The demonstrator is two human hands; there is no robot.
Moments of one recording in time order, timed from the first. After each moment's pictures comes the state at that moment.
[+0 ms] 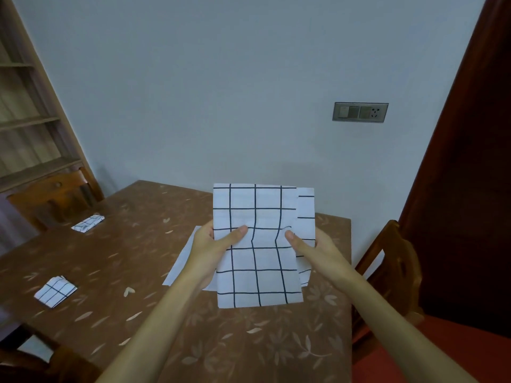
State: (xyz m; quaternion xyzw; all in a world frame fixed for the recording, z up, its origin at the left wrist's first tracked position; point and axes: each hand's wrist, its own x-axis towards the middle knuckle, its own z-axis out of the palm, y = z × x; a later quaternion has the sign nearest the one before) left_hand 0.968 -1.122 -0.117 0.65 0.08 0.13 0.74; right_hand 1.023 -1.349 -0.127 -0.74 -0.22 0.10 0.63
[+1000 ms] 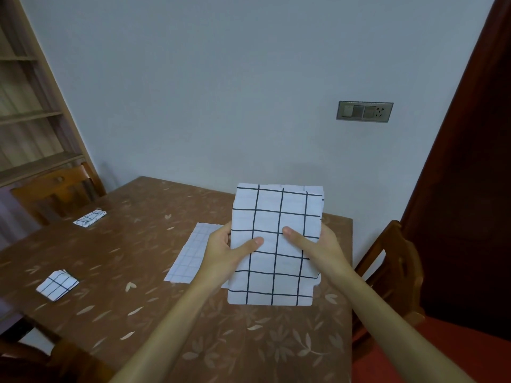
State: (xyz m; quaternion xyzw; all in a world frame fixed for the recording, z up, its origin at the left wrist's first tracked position) left_hand 0.962 -1.137 -0.130 0.71 0.04 0.16 0.68; right_hand 1.019 -1.336 -0.126 -0.70 -0.17 0.05 0.69
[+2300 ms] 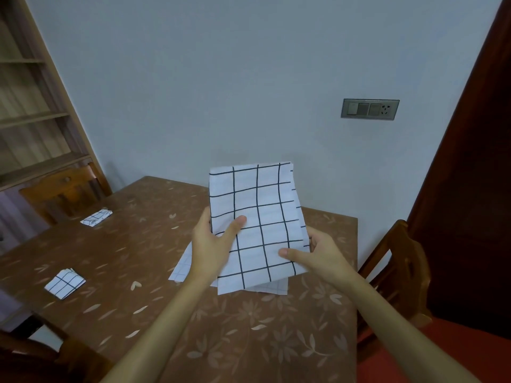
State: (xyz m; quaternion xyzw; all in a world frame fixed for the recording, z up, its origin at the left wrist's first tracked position) left_hand 0.967 -1.122 -0.122 0.72 0.07 0.32 0.61; right_hand 1.027 -1.340 -0.137 -0.73 -0.24 0.10 0.64
